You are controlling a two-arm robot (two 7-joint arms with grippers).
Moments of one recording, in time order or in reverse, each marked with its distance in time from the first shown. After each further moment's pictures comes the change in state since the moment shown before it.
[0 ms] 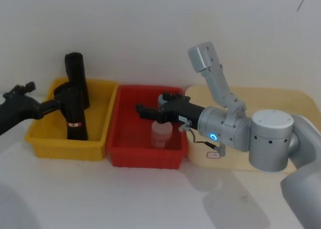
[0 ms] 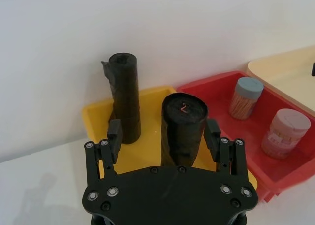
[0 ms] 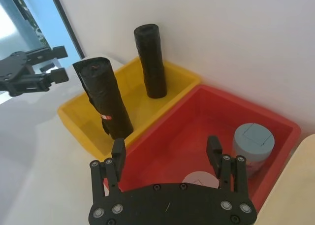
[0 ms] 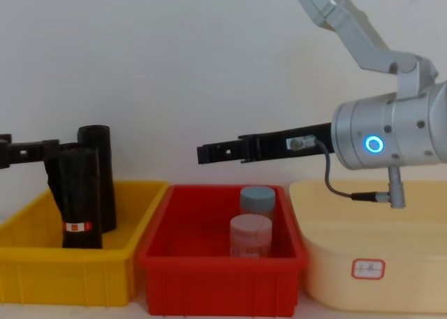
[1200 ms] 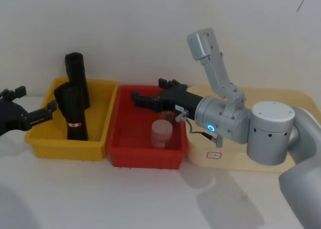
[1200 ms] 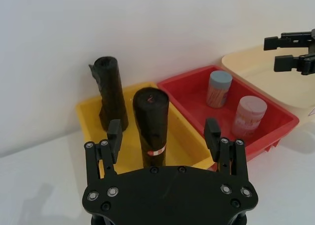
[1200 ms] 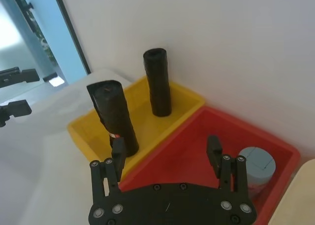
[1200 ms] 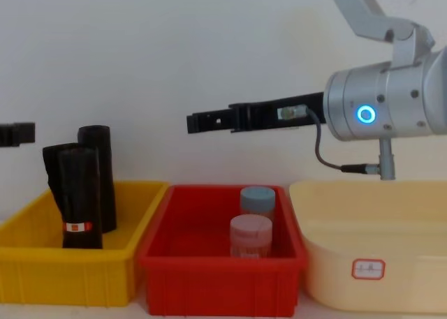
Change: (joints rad) left arm 0.227 0.089 -0.141 -0.302 -0.031 0.095 0.021; right arm 0.003 -0.027 0.023 -0.041 -0.028 0.001 0.005
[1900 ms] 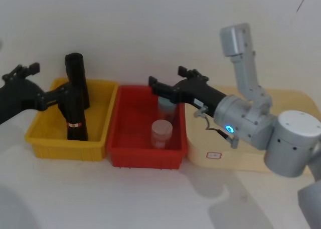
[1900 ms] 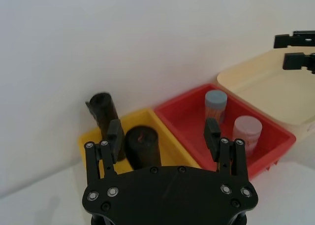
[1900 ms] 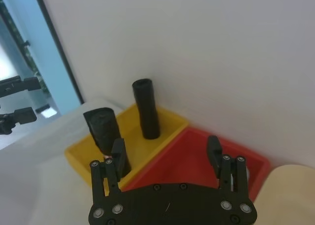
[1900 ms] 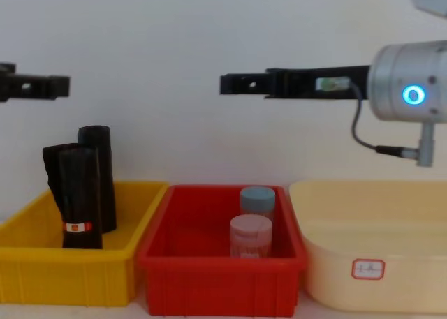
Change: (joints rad) left arm -0.088 -0.014 0.056 -0.088 0.082 0.069 0.060; right arm -0.111 0.017 0.098 -0.136 0.007 -0.072 -0.034
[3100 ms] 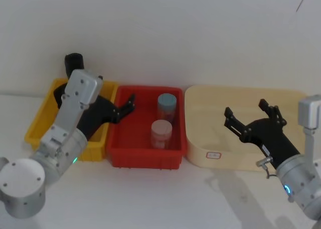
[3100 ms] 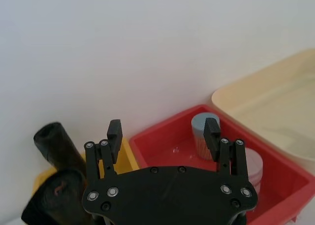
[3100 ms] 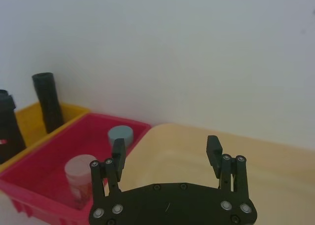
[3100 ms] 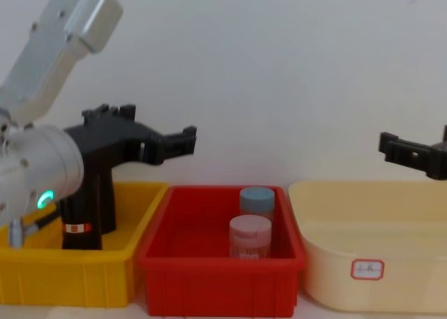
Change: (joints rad) left arm -0.139 -0.257 0.359 0.233 0.316 -0.262 0.301; right arm -0.394 0.112 0.179 -0.129 -0.138 -0.396 -0.184
